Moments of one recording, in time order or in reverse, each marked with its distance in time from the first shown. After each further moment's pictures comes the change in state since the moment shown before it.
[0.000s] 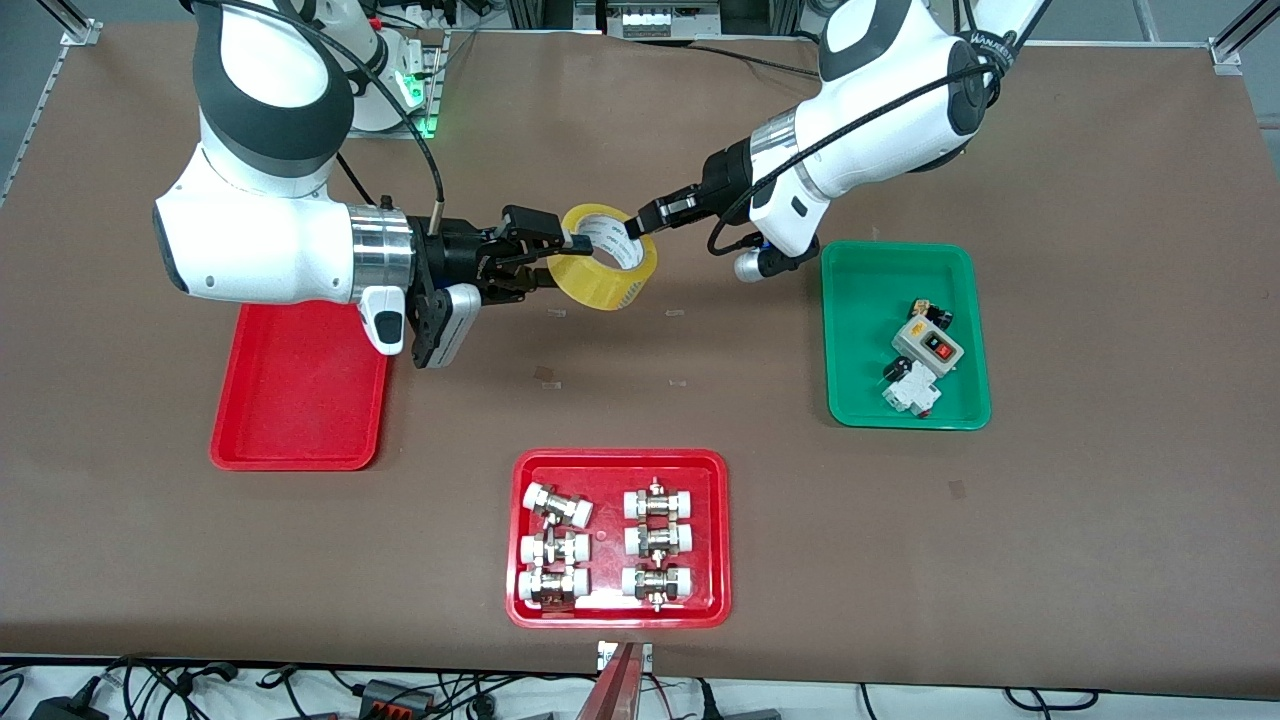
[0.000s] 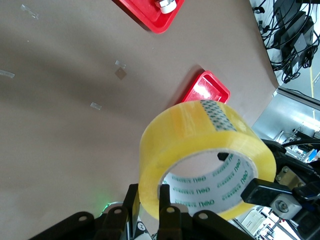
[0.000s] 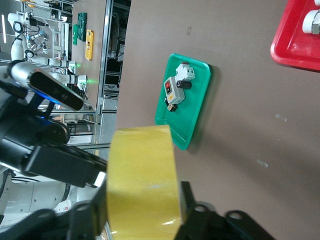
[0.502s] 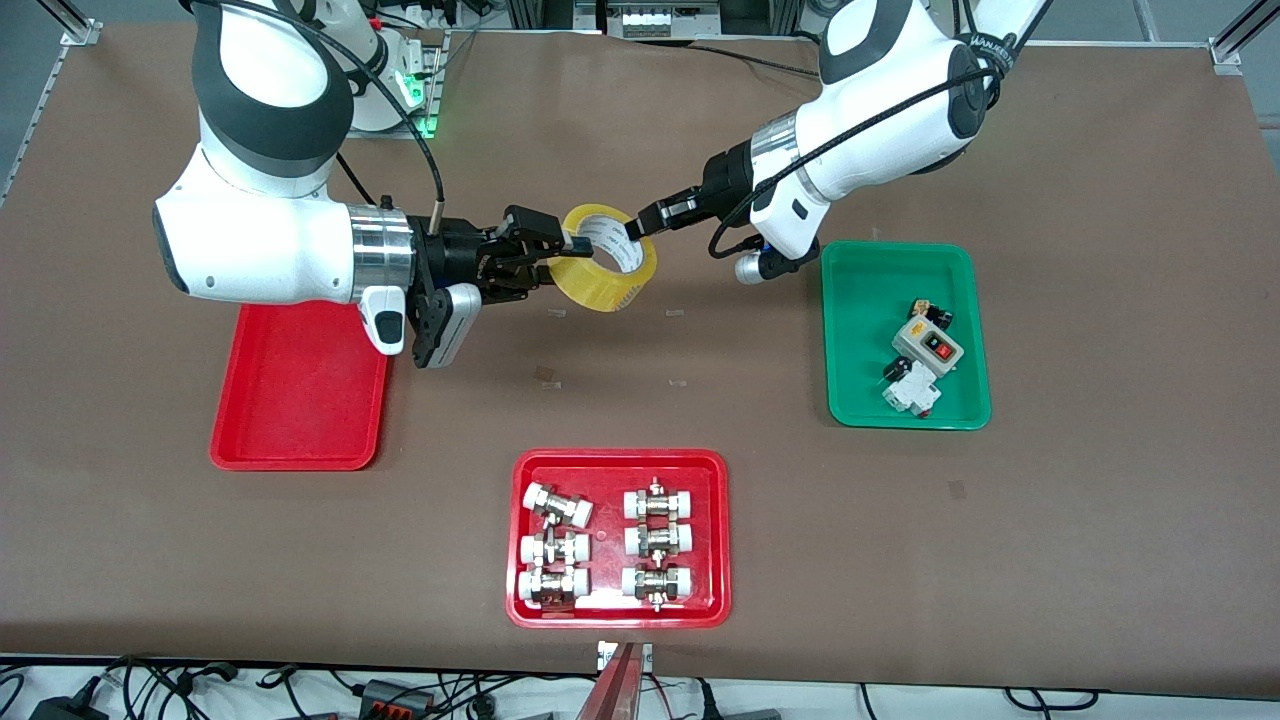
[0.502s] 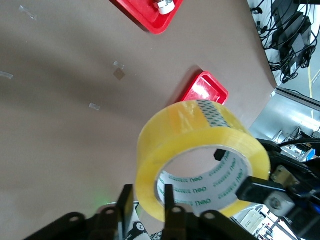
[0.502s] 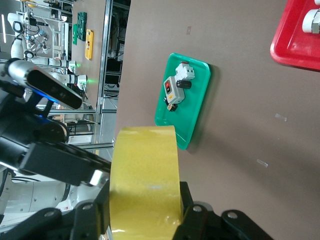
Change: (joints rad) left arm 0.002 0.000 0.000 0.009 0.000 -0.001 0.003; right arm 0.000 0.004 -0.001 0.000 0.000 0.001 0.000
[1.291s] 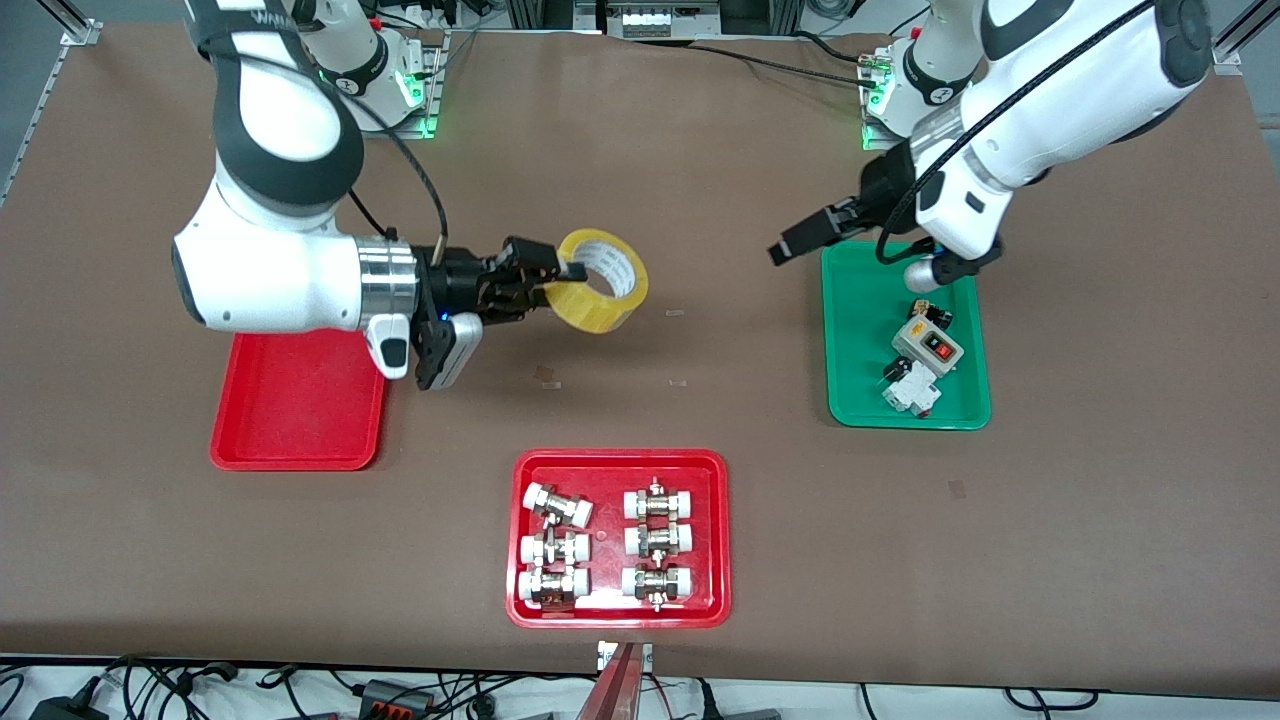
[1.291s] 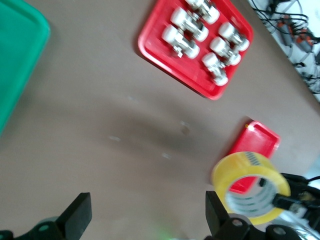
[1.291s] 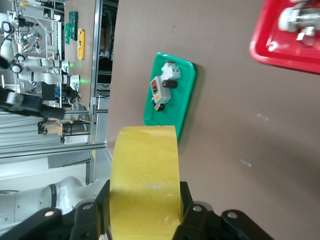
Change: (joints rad) left arm 0.268 -0.159 0.010 0.014 0.283 -0.335 0.038; right arm -0.018 0.067 -0.019 -0.002 -0.007 0.004 -0.043
